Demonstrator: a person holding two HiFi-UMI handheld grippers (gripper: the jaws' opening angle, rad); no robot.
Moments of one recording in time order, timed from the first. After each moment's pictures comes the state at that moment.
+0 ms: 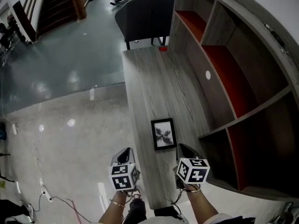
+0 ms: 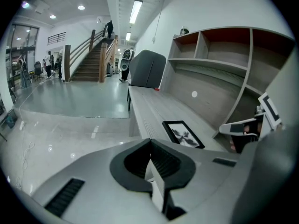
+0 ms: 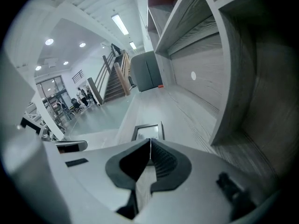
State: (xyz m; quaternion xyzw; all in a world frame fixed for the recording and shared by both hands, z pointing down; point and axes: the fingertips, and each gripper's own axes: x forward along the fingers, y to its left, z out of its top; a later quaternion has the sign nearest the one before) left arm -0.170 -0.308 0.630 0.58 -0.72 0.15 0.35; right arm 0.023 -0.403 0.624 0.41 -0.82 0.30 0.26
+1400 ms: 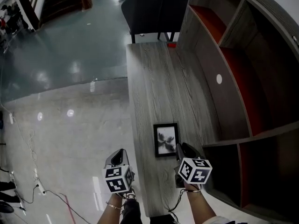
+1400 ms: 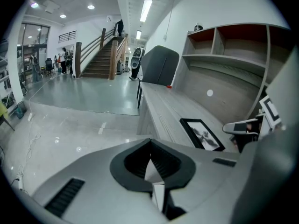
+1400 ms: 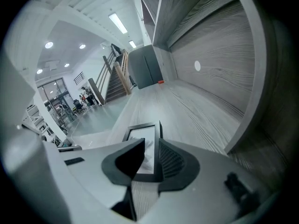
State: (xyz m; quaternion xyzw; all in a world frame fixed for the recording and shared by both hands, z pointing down) left arm -0.207 -0.312 0.673 0.54 -0.75 0.14 0.37; right arm 0.004 -0.443 0.669 0.39 -0.83 0.32 0.25
